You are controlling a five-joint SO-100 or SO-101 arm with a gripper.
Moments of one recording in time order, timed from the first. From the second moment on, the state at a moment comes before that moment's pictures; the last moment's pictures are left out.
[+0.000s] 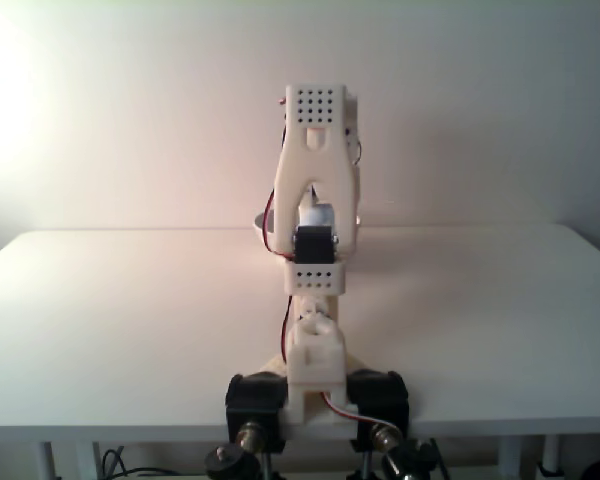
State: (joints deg) arm 3.3 76.4 79.1 90.2 82.2
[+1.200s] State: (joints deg) arm -1.5 110.9 77.9 90.7 82.8
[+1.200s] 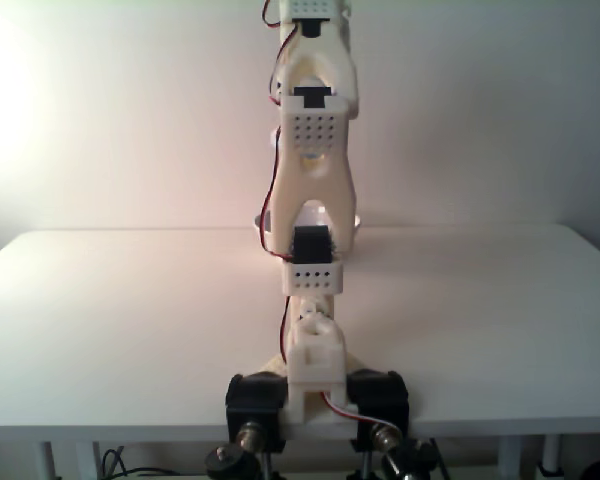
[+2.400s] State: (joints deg) arm -2.5 82.5 74.6 41.0 82.8
